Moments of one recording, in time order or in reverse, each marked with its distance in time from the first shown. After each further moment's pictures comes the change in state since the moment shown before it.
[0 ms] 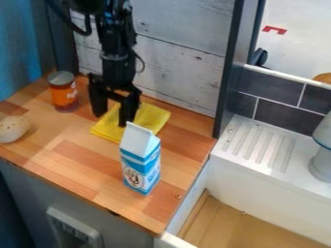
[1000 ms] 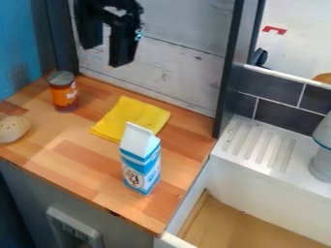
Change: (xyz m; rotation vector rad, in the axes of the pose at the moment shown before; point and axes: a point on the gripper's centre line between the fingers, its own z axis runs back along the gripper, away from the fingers) arm -0.082 -0.056 0.145 0.065 -0.082 -0.227
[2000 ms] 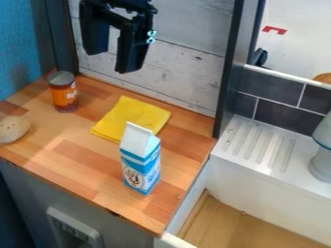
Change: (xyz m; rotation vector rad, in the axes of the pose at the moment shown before) arm -0.011 -0.021 0.004 -0.043 0.113 0.010
